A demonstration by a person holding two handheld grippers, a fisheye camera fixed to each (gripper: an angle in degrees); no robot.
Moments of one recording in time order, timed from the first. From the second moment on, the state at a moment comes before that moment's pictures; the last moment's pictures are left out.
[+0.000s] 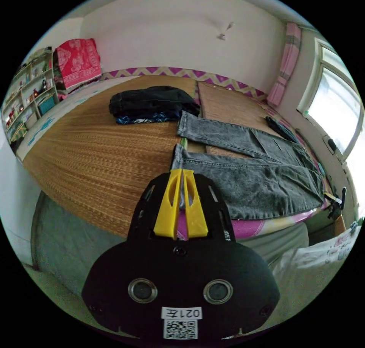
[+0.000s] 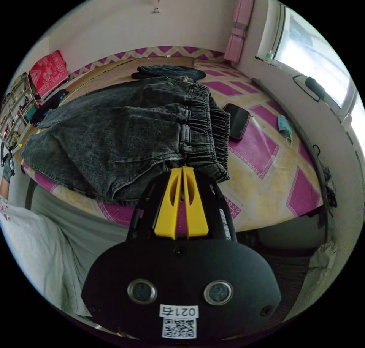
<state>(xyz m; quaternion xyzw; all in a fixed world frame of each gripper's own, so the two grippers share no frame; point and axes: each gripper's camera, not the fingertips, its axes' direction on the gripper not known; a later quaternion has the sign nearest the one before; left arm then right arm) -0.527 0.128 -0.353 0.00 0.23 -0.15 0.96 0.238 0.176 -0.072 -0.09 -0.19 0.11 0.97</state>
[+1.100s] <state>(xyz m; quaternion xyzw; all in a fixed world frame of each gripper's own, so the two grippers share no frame) -0.654 0.246 -0.375 0.04 0.33 -0.43 0.84 0.361 0.352 0.007 -0.06 -0.39 0.54 0.75</state>
